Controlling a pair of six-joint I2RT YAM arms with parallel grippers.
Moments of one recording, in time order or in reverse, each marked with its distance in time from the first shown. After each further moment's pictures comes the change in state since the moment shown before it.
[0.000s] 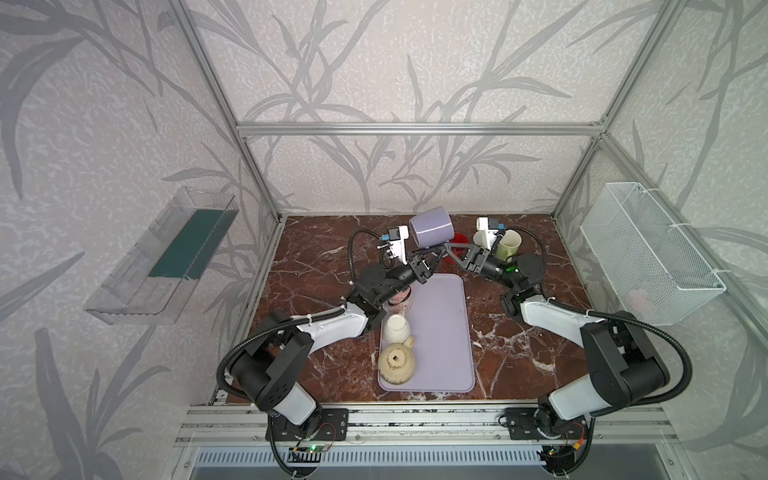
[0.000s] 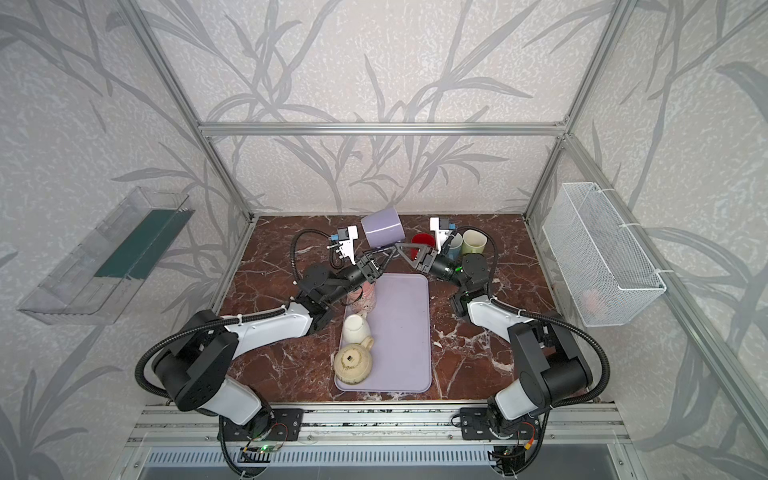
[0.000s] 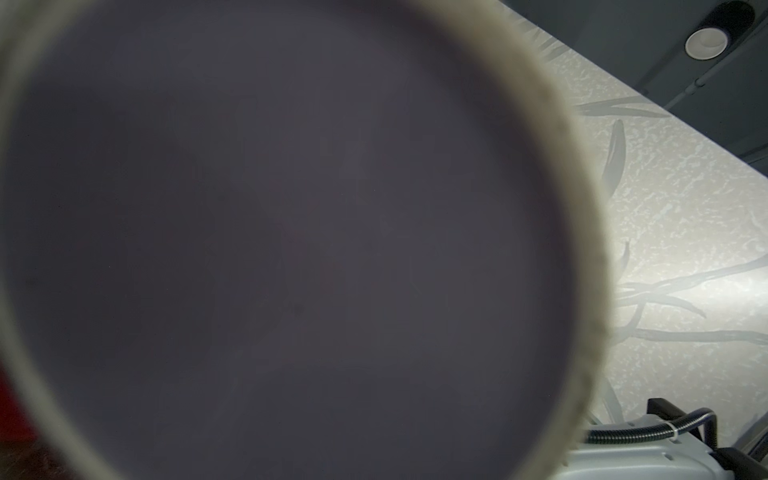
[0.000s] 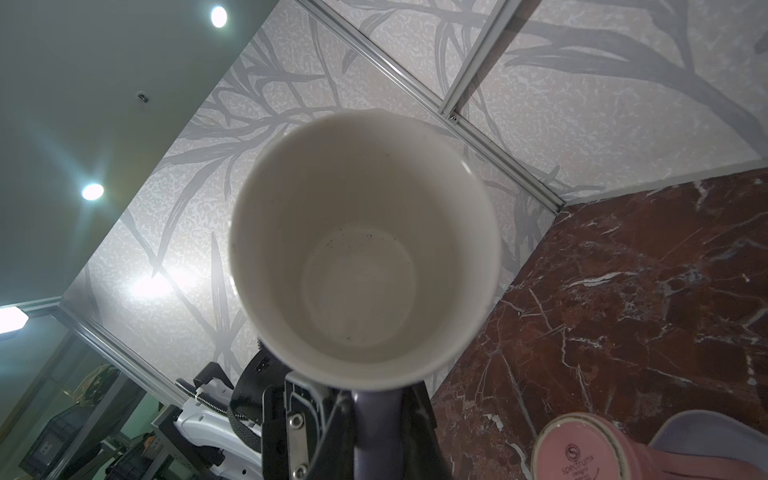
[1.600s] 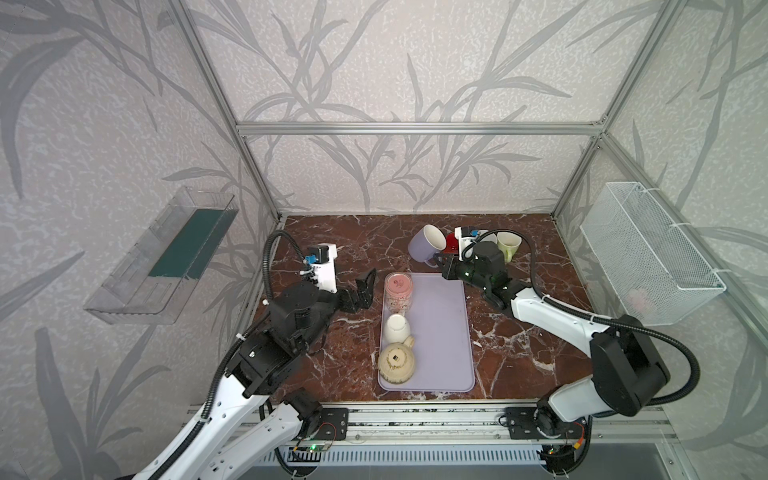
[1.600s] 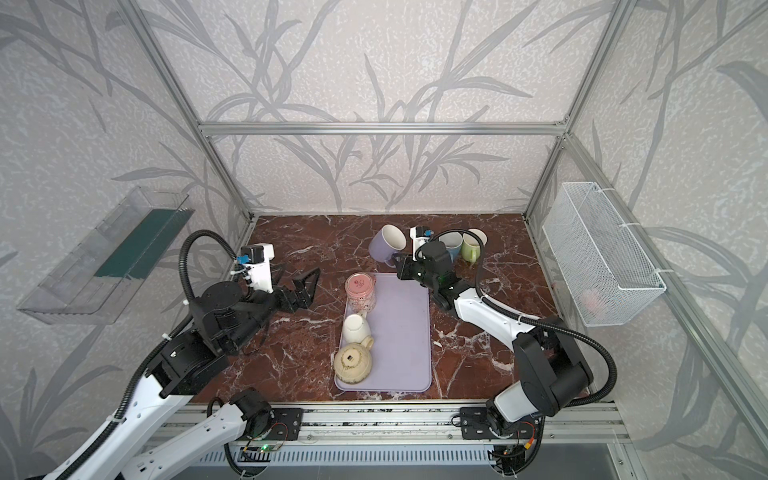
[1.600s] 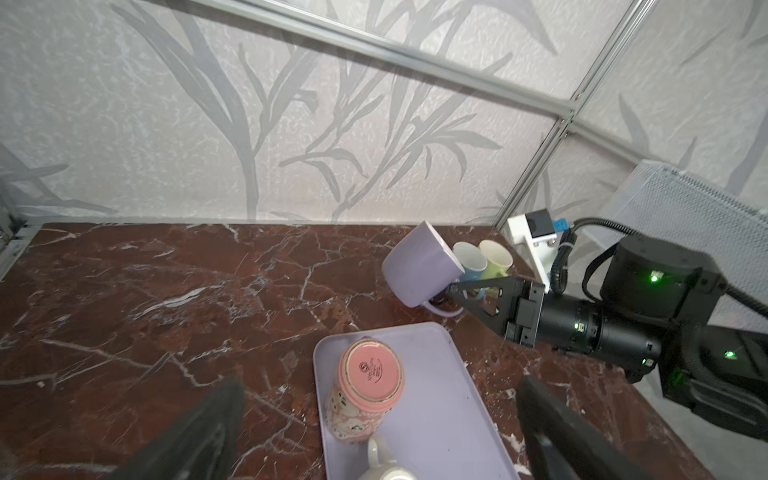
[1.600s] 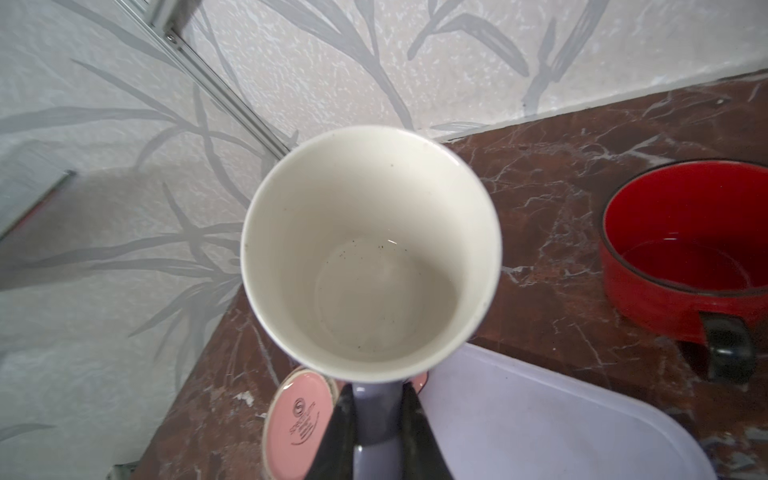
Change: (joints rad) left arm 0.027 -0.818 0.163 -1.549 -0.550 0.536; right arm 0.194 0.029 0.225 -0.948 0.691 -0.677
